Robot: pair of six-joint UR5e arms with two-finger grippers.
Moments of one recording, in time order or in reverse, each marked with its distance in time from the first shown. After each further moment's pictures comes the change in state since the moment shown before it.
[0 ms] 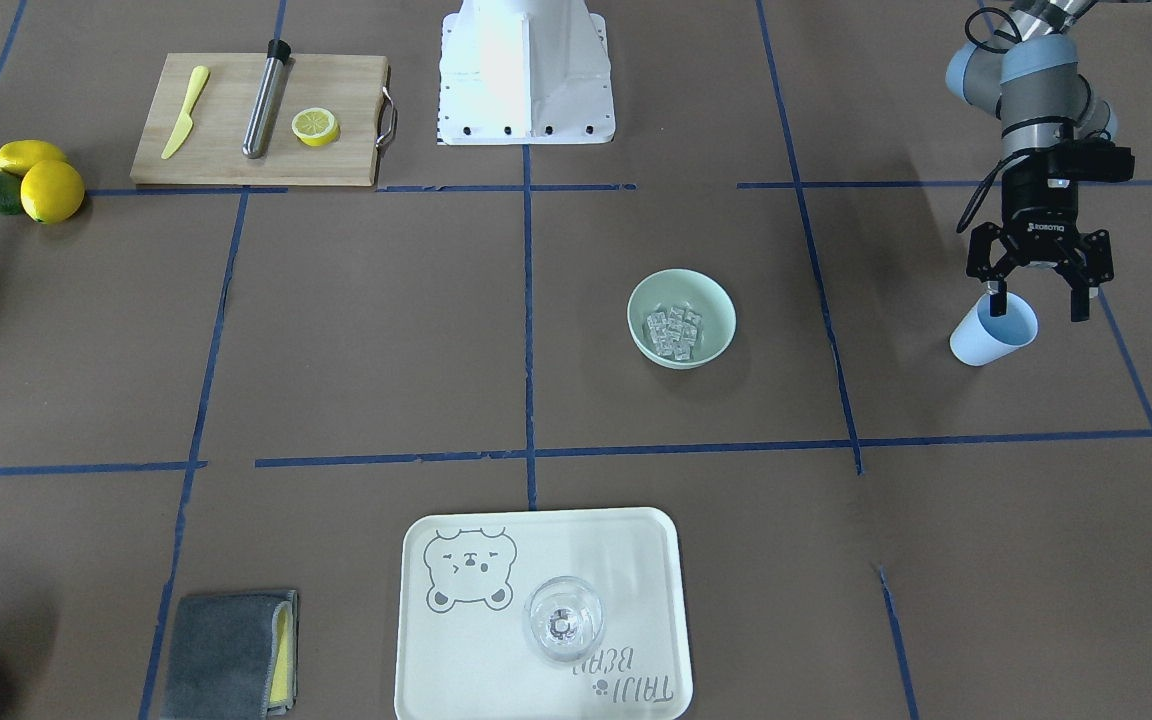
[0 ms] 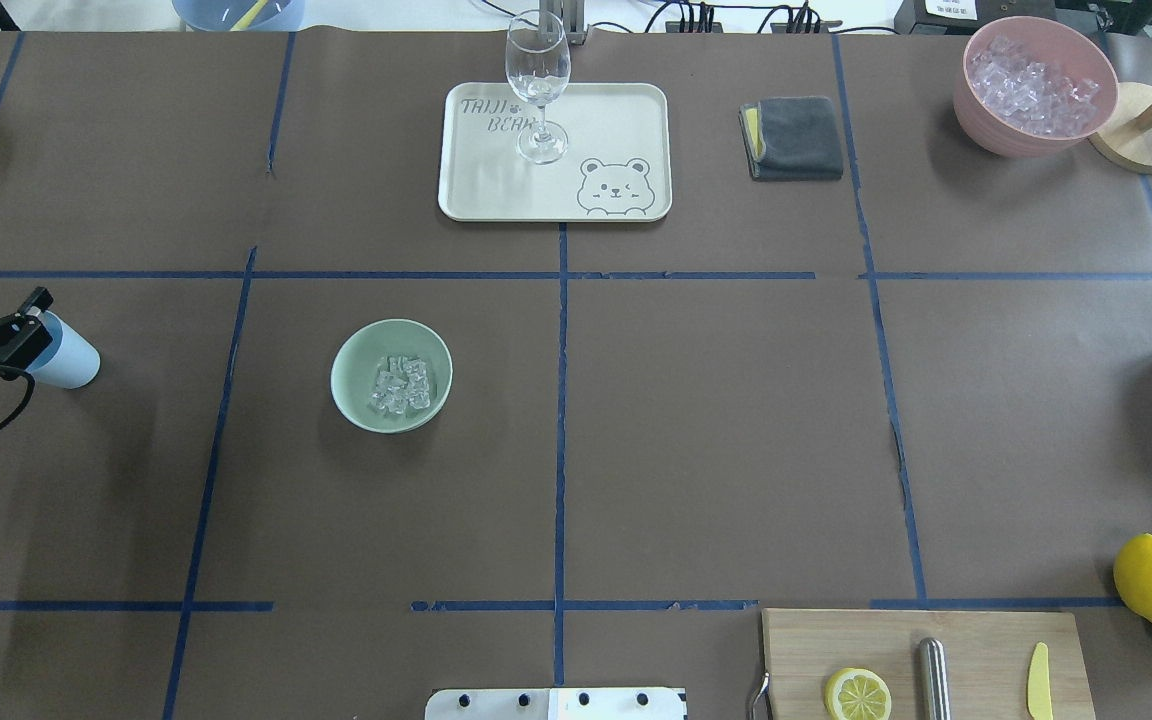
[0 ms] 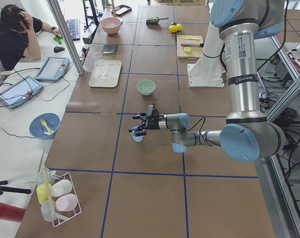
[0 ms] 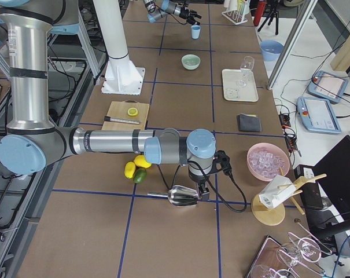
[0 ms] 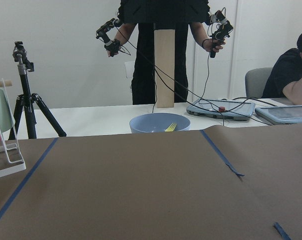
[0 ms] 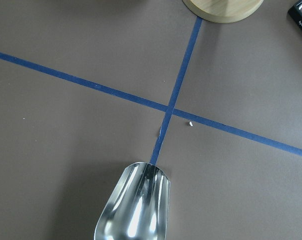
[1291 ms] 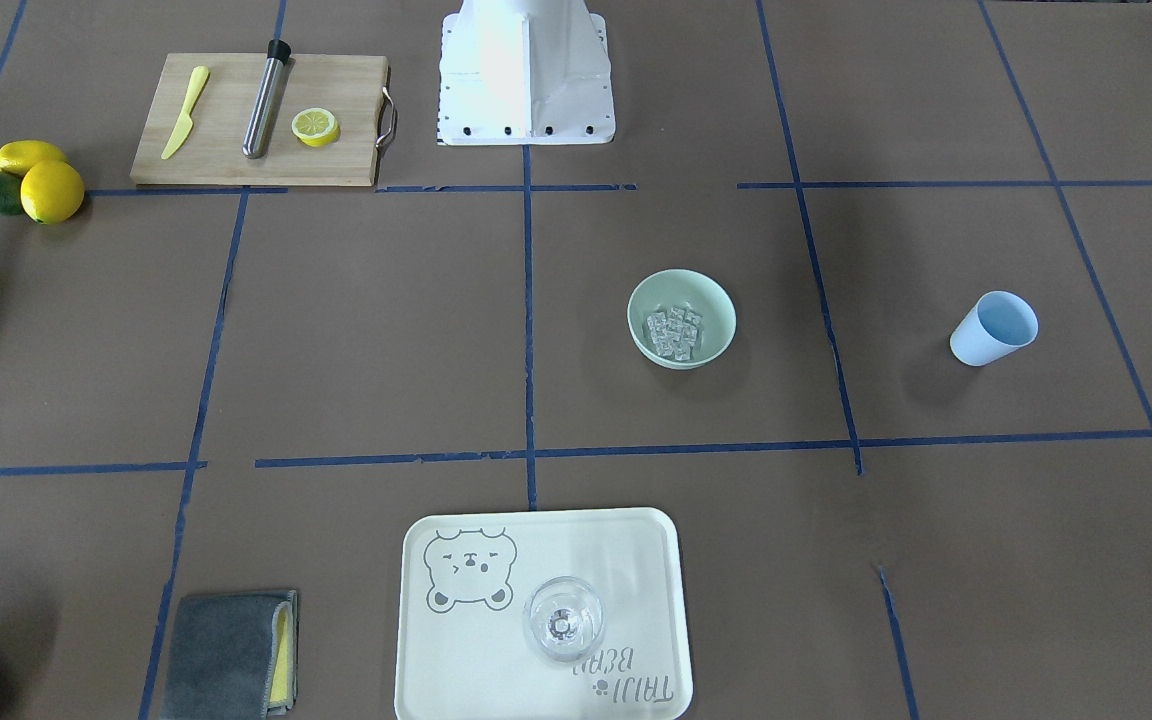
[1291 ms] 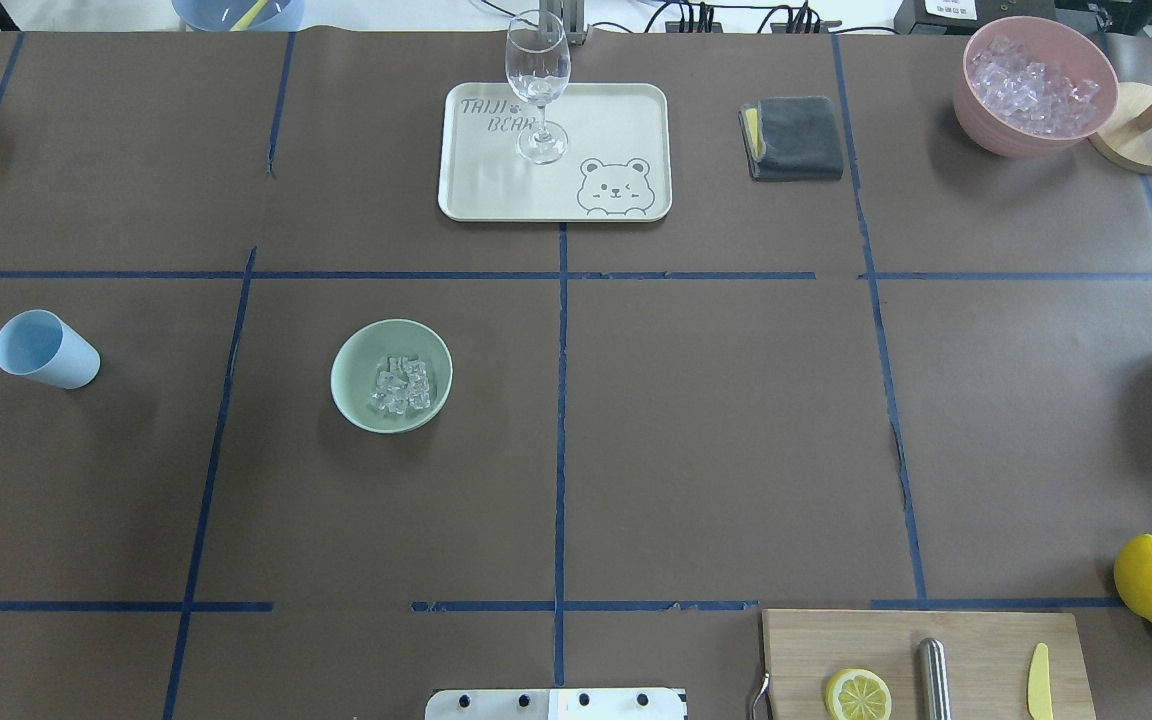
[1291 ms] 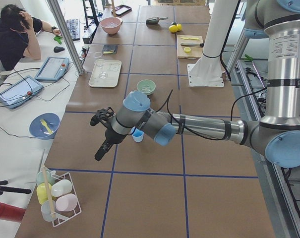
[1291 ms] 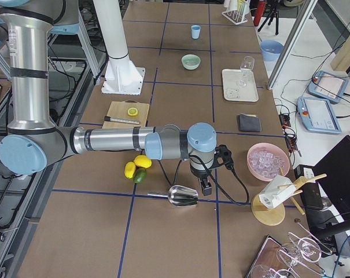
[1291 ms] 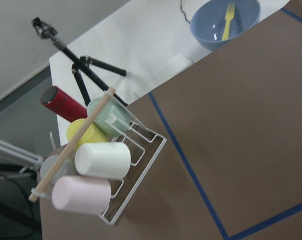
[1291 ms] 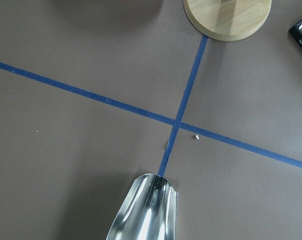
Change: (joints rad) left arm -1.010 -0.200 -0.189 1.274 -1.148 0.798; right arm 0.000 0.007 0.040 0.001 0.007 0.027
